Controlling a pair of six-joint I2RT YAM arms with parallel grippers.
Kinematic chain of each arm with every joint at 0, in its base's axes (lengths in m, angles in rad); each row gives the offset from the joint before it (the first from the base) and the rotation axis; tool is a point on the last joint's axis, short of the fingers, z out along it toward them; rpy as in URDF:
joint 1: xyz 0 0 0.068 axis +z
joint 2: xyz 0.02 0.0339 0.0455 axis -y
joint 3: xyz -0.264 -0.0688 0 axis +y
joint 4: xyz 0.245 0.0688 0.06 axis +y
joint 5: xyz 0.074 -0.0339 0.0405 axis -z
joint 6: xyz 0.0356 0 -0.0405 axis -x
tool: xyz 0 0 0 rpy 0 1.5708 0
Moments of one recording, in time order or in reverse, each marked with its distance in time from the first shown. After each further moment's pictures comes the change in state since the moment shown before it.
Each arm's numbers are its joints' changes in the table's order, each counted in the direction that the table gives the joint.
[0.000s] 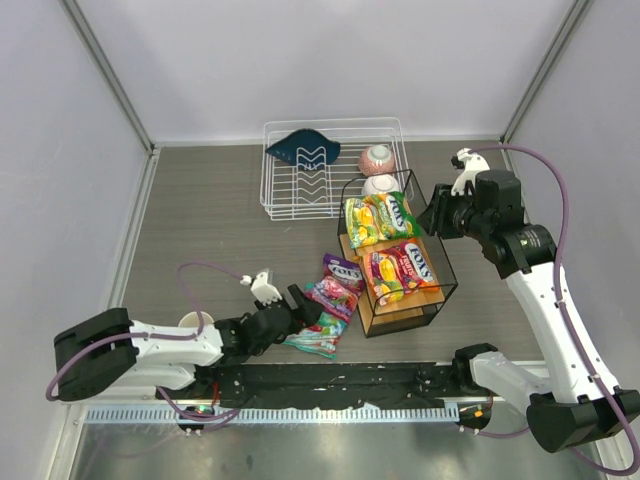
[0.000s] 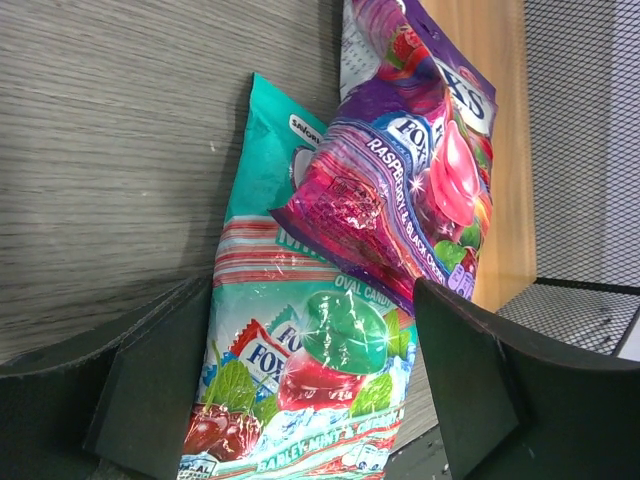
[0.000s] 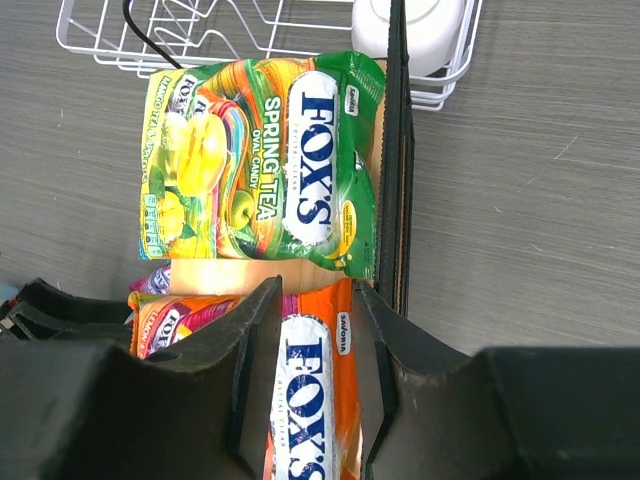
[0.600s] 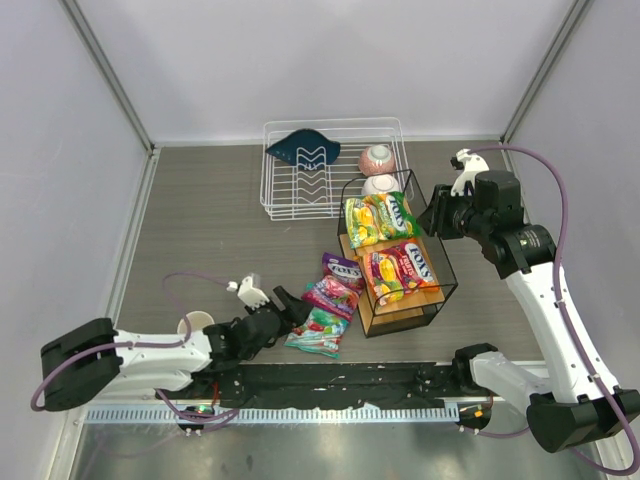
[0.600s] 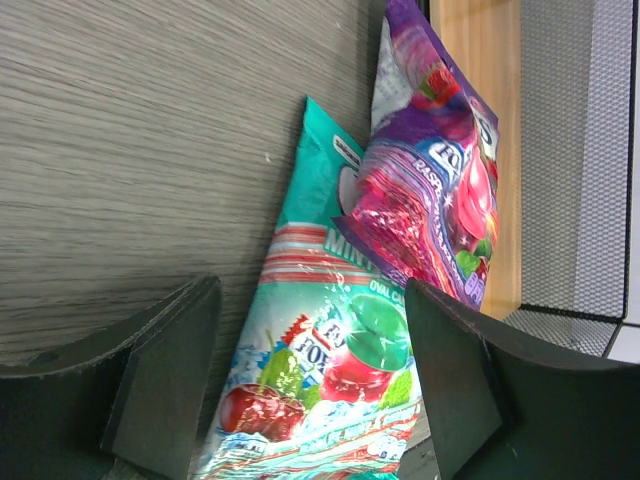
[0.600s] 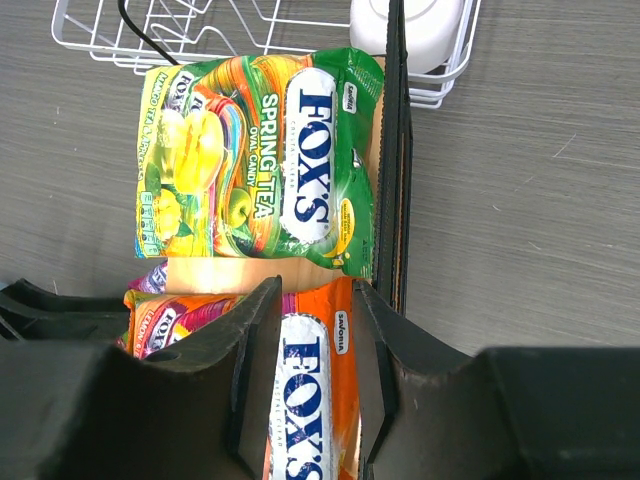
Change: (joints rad) left arm 0.011 0.082 0.074 -0.014 -0.050 0.080; right arm 0.000 0.000 0.004 0.002 0.002 0.006
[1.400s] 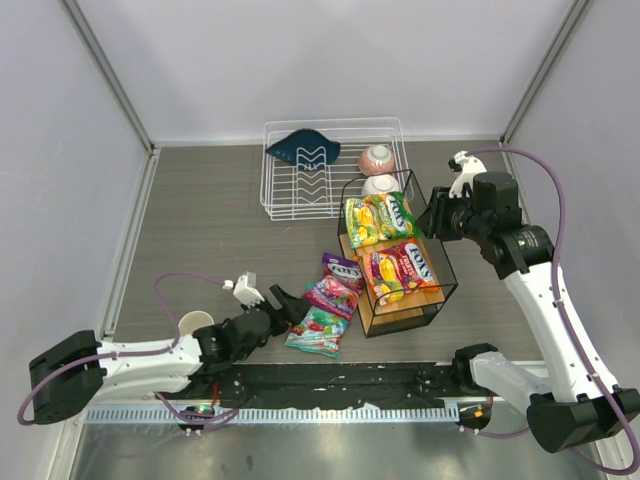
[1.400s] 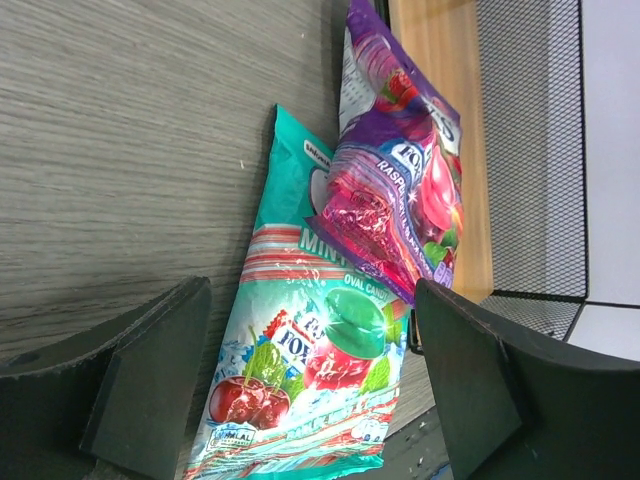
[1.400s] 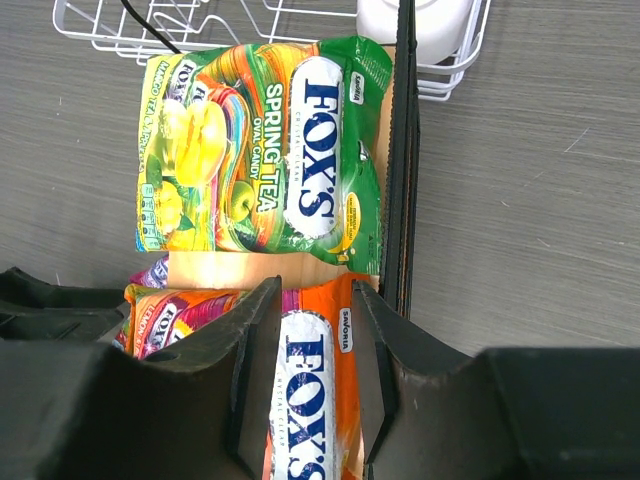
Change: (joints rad) left arm 0.031 0.190 0.046 0.043 0.035 -0.061; right arm 0.000 0.000 0.014 -0.002 -0.011 0.000
